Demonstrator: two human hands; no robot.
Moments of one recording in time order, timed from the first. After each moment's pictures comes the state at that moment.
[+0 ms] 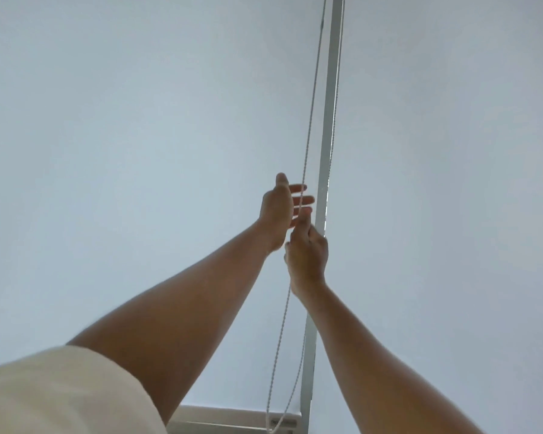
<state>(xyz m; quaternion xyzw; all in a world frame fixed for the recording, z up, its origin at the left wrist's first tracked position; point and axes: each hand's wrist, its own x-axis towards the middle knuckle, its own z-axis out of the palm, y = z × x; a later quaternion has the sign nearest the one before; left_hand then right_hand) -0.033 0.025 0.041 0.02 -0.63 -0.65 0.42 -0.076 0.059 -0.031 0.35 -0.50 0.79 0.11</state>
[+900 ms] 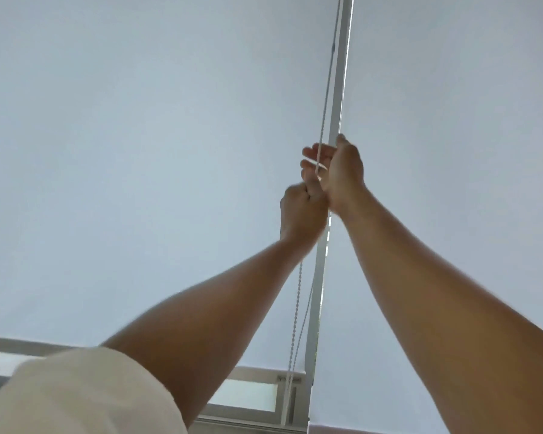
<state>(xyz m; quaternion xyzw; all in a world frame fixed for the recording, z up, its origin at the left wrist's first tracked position) -0.028 0.067 0.018 0.01 -0.66 -0.43 0.61 -0.059 0.110 0.089 0.38 -0.41 0.83 -0.09</state>
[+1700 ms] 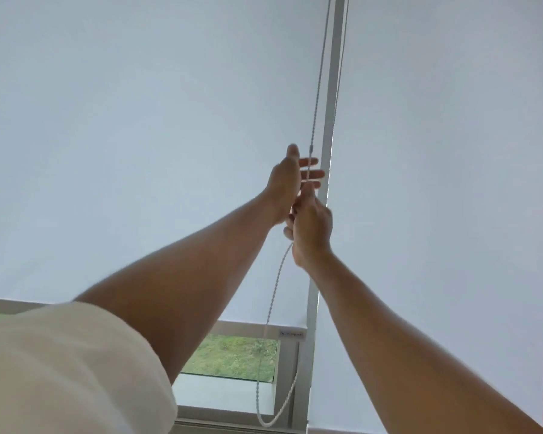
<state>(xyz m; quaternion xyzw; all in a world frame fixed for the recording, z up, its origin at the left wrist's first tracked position) -0.008 0.043 0.071 -0.01 -0.66 -0.63 0.41 -0.054 0.076 0.007 0.38 -0.40 0.84 -0.01</state>
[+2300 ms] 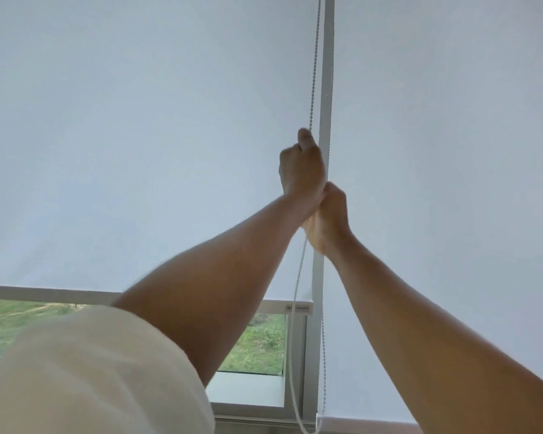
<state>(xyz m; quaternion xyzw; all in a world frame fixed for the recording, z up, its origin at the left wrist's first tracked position) -0.025 0.085 0.071 0.05 -0.60 -0.52 0.60 -0.075 0.100 0.017 0.43 -0.37 0.81 -0.11</state>
